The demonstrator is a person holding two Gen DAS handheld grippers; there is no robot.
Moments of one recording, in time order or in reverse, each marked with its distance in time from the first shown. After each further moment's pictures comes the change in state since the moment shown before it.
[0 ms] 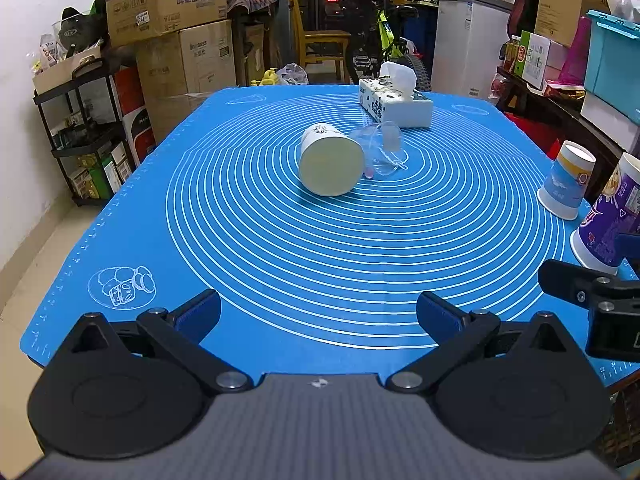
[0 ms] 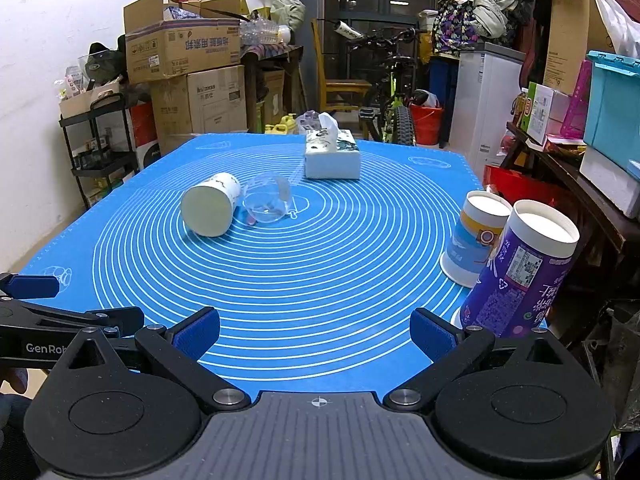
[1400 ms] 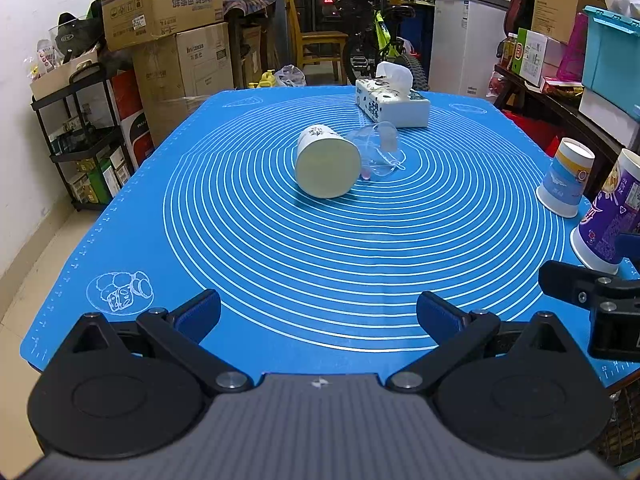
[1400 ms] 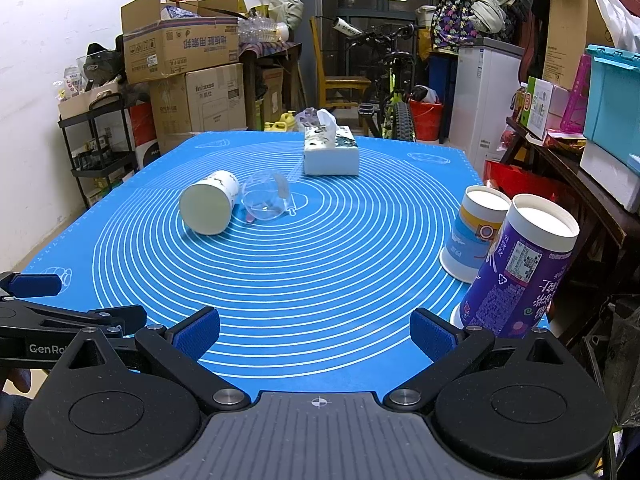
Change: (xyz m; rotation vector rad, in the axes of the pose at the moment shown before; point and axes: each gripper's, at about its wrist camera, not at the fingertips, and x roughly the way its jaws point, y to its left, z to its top) left arm 0.000 -0.005 0.001 0.007 -0.002 0.002; right arm 0.002 -0.002 -0.001 0.007 0.006 0.005
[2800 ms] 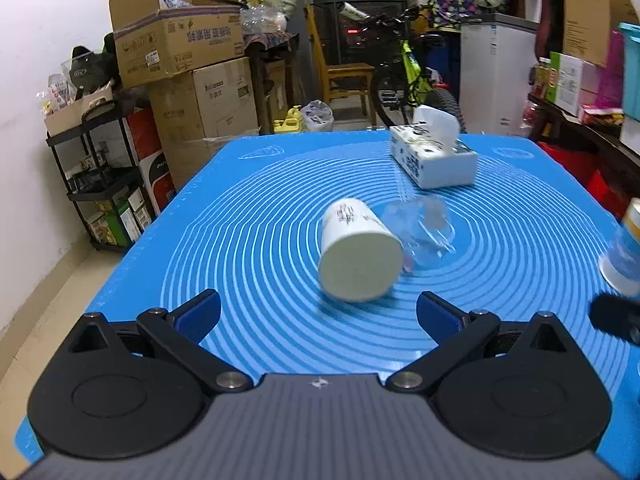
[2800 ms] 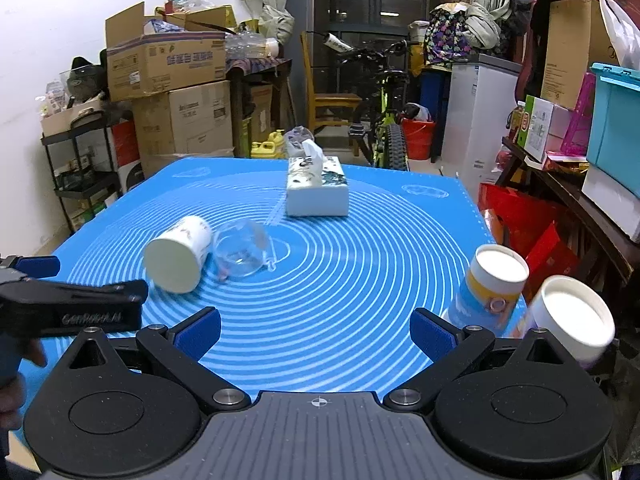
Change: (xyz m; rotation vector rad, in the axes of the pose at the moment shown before) left arm 0.072 0.001 0.065 -0.001 -0.109 0.104; right arm 0.053 -0.011 0.055 0.008 -0.047 -0.035
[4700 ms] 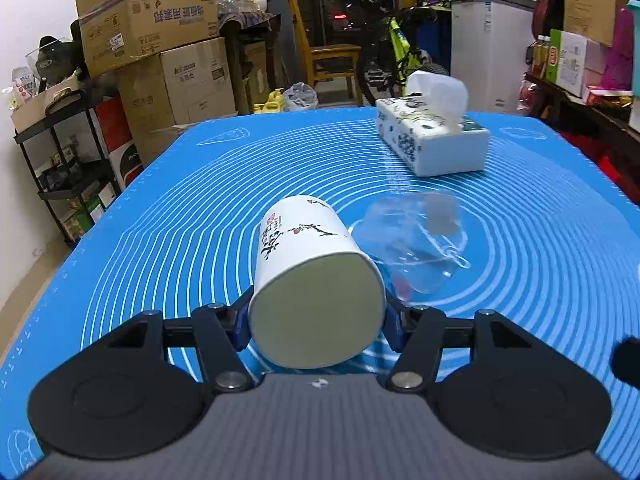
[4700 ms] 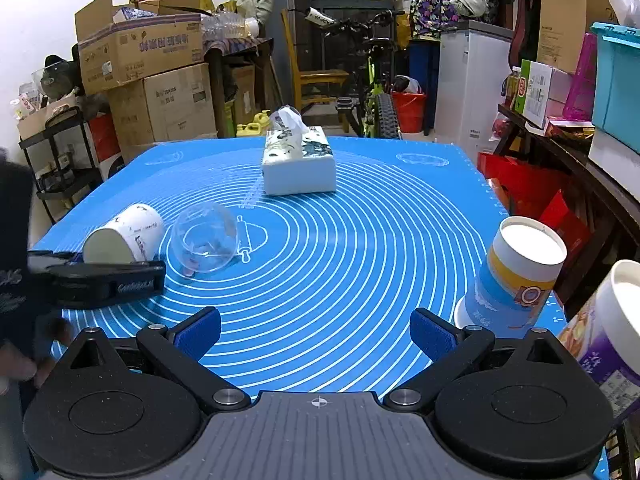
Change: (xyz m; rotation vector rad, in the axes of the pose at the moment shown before) left arm 0.059 -0.019 0.005 0.023 0.049 -0.056; right arm 0.059 -0.015 0.000 0.062 0.063 -0.006
